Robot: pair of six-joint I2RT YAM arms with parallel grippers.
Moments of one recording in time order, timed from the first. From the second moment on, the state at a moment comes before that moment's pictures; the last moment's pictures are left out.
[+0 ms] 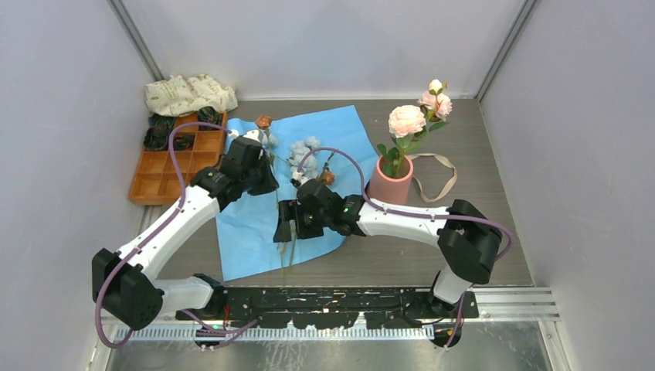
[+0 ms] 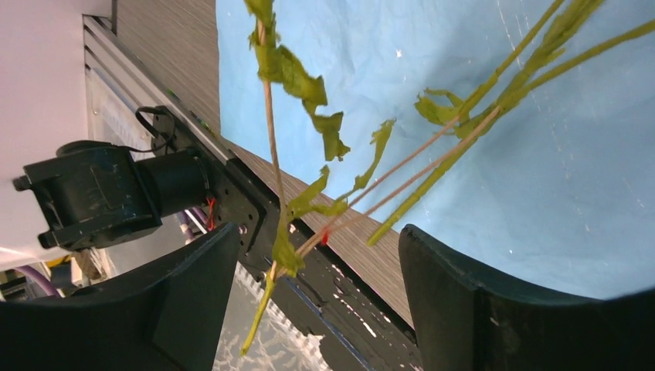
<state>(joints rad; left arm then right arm) -0.50 1.24 1.05 -0.60 -0.08 -0.60 1.05 1.63 1.08 -0.19 -0.18 0.83</state>
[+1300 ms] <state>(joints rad) -0.52 1.25 0.99 -0.50 0.09 -0.66 0.95 1.80 1.04 0.05 -0.22 0.94</state>
